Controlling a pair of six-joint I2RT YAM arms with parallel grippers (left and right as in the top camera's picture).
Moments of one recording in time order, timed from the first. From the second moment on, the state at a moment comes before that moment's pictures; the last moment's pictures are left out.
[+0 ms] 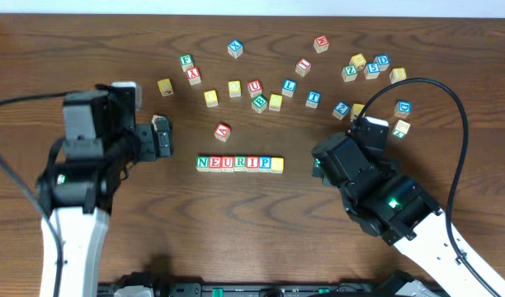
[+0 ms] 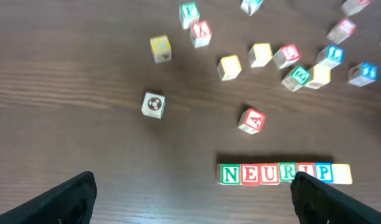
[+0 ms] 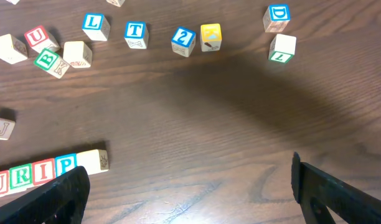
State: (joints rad) left arm 0.03 1.10 1.11 -0.84 0.15 -0.04; right arm 0.69 1.15 1.07 -0.98 0.55 0.82
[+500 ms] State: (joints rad) left arm 0.02 0.61 0.85 -0.68 0.15 -0.04; right arm 0.69 1.15 1.07 -0.98 0.54 0.82
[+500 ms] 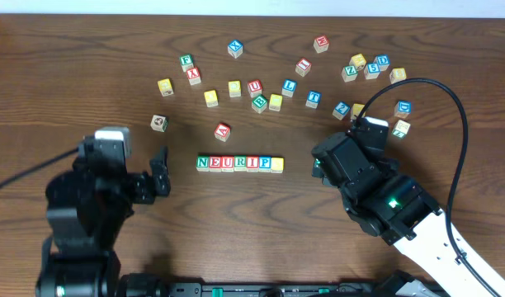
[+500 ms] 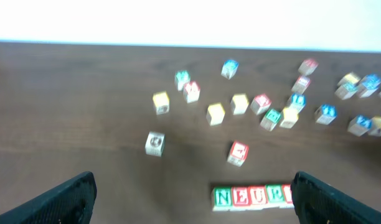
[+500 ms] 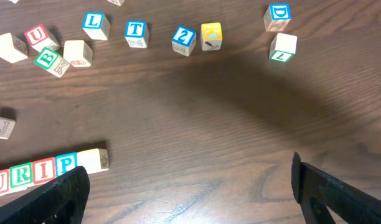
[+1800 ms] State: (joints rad) left arm -0.01 0.01 0.01 -0.08 0.15 -0.07; right arm 0.69 1.15 1.07 -0.98 0.54 0.82
